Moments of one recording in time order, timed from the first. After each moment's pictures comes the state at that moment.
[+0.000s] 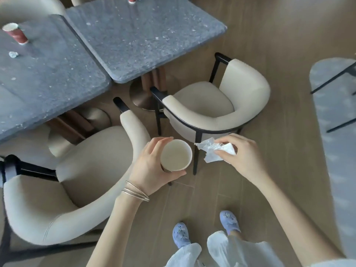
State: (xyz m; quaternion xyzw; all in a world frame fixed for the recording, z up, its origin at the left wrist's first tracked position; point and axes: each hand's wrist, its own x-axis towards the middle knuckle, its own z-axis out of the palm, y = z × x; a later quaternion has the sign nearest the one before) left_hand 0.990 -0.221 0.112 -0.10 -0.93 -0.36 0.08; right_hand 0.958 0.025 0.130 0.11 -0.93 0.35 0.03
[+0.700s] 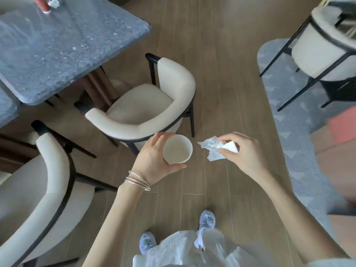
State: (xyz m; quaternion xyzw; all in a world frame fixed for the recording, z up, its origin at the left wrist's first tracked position) left_hand 0.925 0.086 0.104 -0.21 -0.91 -0.35 0.03; right_hand 0.959 0.333 0.128 0.00 -0.94 0.34 0.05
